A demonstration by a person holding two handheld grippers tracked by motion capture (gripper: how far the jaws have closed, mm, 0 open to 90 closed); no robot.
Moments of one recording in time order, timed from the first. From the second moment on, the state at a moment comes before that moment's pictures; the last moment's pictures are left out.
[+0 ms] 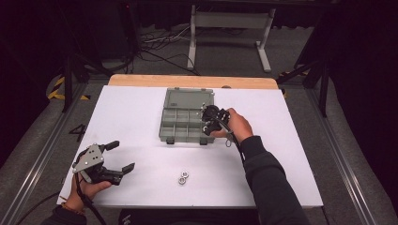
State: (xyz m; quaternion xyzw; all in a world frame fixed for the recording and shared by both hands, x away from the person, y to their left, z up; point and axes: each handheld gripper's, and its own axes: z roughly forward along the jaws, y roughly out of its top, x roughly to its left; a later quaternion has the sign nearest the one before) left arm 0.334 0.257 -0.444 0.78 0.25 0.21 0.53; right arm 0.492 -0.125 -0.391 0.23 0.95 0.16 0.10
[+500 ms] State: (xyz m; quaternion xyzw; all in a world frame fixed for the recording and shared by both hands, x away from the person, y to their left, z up) left arm 0.334 0.257 -0.444 0.78 0.25 0.21 0.53; right arm 0.443 -0.149 -0.354 0.23 0.92 0.28 0.15
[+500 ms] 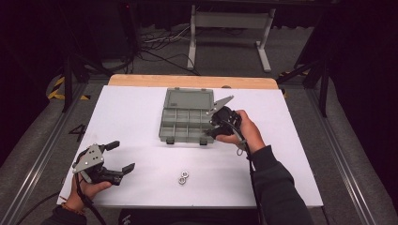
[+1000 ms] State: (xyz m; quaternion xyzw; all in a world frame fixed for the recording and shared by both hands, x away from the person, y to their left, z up) left arm 0.332 0.255 -0.443 0.78 0.25 0.21 0.53; right arm 0.357 -0.130 -0.373 0.09 0.95 0.27 0.11
